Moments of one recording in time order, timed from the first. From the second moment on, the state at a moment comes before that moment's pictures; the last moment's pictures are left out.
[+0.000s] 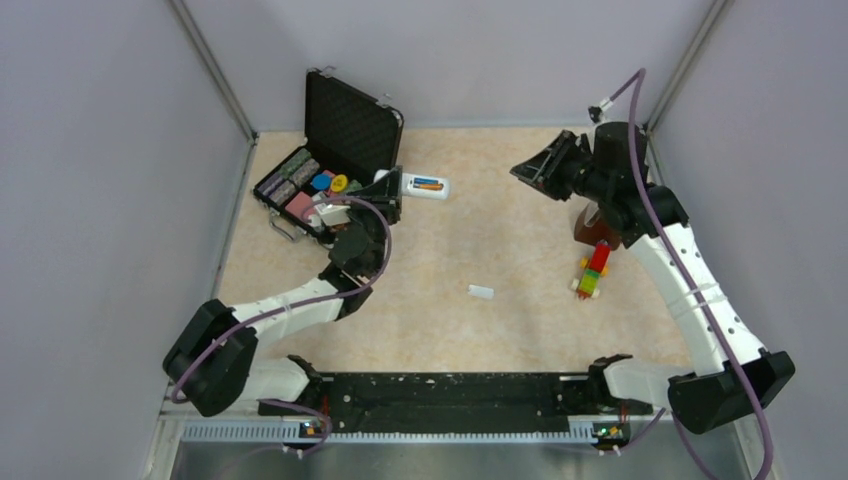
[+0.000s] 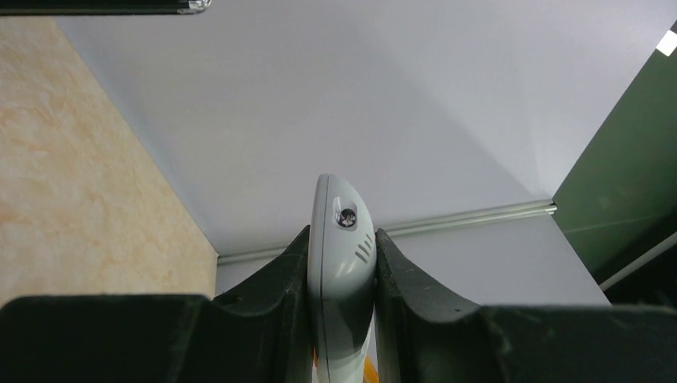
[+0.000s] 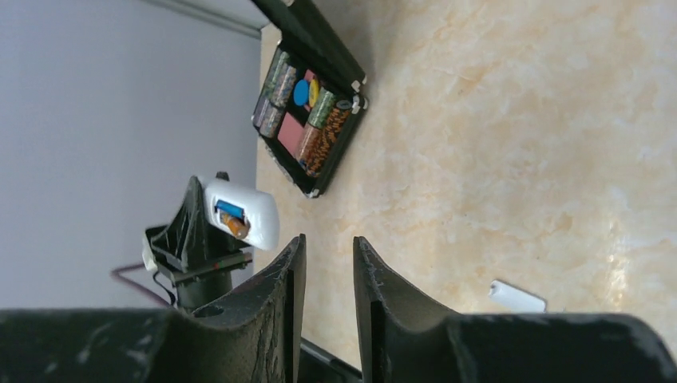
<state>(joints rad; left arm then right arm) -0.70 1.32 0.61 0.97 -0.66 -1.38 0.32 1.20 1.34 -0.56 -0.21 0.91</state>
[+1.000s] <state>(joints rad) -0.47 1.40 0.62 0.59 0.65 -1.53 0.74 1.10 1.17 -0.39 -0.49 -0.08</state>
